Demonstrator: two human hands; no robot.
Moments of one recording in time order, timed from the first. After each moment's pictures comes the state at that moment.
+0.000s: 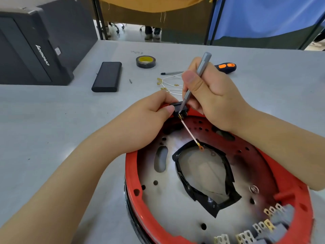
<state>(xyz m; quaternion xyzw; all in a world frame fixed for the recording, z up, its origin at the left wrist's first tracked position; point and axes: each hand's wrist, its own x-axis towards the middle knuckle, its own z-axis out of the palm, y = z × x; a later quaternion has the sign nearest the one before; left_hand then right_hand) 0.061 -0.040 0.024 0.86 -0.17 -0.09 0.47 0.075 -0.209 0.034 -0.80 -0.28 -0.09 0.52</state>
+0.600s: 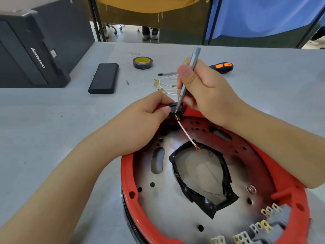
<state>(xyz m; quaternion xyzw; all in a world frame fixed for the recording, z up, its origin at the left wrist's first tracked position) 0.060 -0.041 0.025 0.87 -0.16 -0.09 0.46 0.076 -0.204 0.041 -0.81 -0.22 -0.05 0.55</state>
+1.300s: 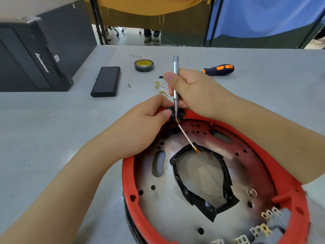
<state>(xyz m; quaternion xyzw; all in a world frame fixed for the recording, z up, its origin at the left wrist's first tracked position) 0.060 -0.042 0.026 0.87 -0.16 -0.09 0.46 0.093 -0.193 0.048 -0.90 -0.16 -0.02 0.41</state>
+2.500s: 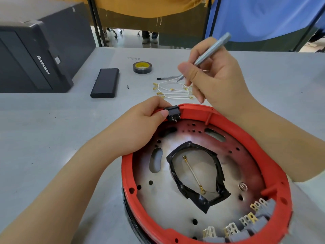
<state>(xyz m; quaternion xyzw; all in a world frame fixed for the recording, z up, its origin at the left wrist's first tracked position) 0.059 -0.040 0.024 0.87 -0.16 -0.09 0.46 0.076 -0.216 0.061 -0.76 -0.24 -0.16 0.58</state>
